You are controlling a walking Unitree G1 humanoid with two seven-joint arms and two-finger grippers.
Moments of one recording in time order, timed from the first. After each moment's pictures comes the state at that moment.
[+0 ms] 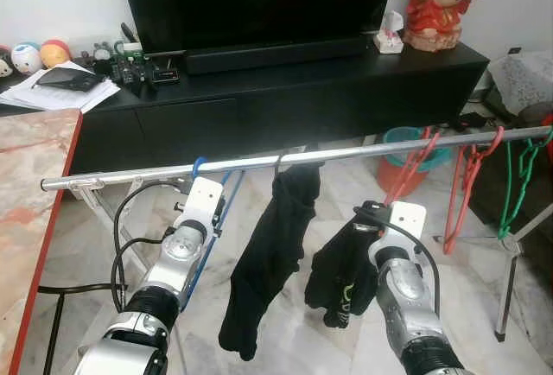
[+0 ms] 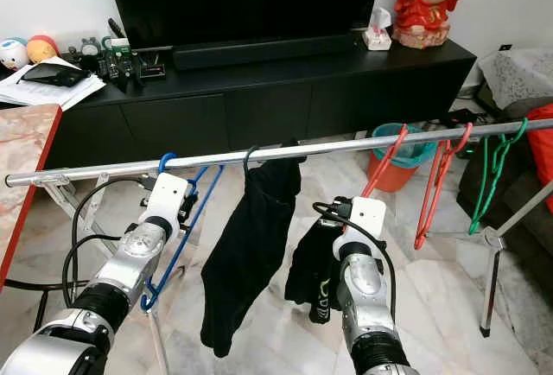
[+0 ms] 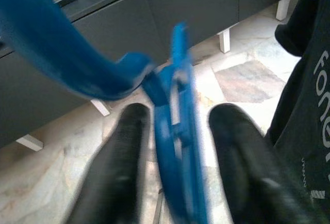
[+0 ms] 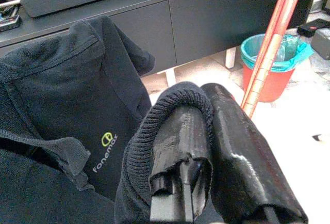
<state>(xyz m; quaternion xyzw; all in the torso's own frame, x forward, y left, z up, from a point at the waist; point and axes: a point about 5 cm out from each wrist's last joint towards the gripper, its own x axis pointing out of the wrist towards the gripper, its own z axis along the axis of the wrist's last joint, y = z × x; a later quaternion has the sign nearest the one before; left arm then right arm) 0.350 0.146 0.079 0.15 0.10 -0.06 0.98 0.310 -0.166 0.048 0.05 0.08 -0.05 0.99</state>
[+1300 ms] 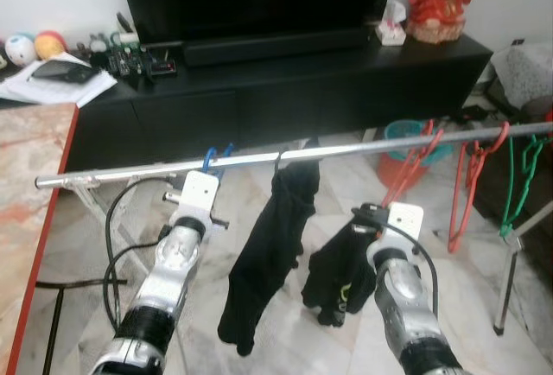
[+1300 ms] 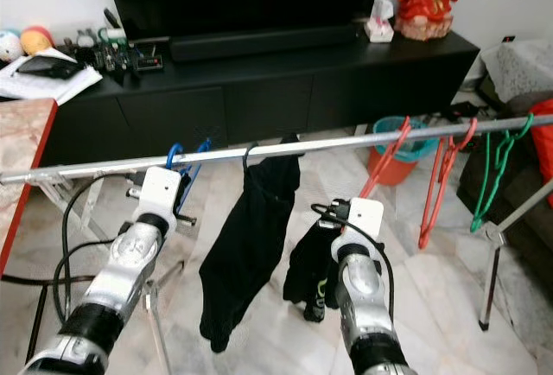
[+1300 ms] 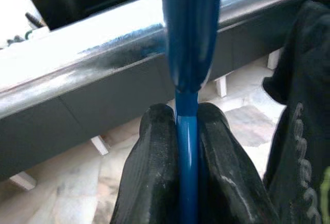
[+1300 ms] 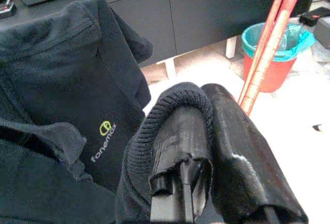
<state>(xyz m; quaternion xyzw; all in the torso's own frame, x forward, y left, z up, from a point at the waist) 0.321 0.150 0.102 0.13 -0.01 -0.07 0.99 0.309 -0.163 0.046 0.05 0.09 -0.05 0.99</state>
